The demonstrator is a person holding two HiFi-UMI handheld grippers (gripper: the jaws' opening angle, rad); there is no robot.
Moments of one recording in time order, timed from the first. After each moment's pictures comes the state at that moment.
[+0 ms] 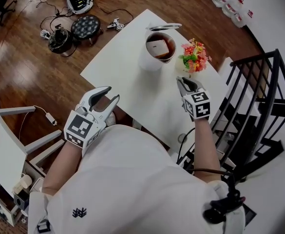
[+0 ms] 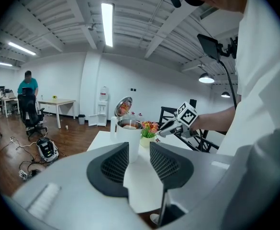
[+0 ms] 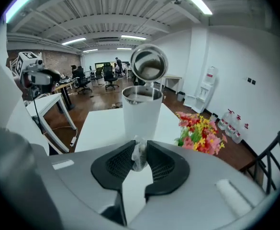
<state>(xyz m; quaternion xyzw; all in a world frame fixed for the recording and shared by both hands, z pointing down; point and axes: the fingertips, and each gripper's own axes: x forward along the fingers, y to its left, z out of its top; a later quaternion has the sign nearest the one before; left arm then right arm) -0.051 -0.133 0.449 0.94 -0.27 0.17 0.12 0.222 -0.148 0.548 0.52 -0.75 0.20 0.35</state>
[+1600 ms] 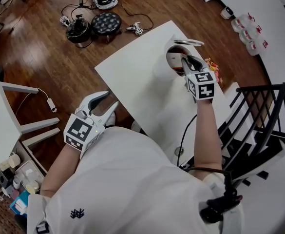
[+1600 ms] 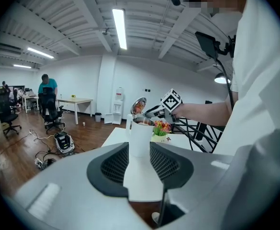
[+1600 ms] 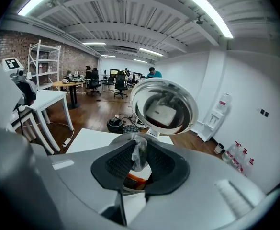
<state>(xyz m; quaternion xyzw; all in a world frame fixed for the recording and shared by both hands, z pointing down) -0.101 -0.117 0.443 0.91 -0.36 0.17 0.13 0.158 -0.291 0.477 0.49 -0.80 0.08 0.34</state>
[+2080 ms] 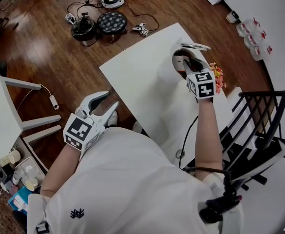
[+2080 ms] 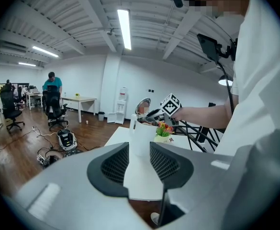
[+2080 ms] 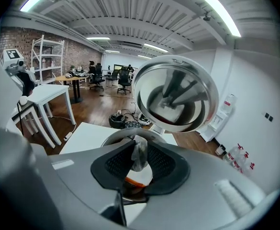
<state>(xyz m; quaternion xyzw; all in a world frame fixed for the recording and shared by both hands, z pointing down) -0.119 -0.121 0.446 0.90 -0.37 0.16 0.15 0.150 -0.305 0.503 0.47 -0.80 0.08 0.37</state>
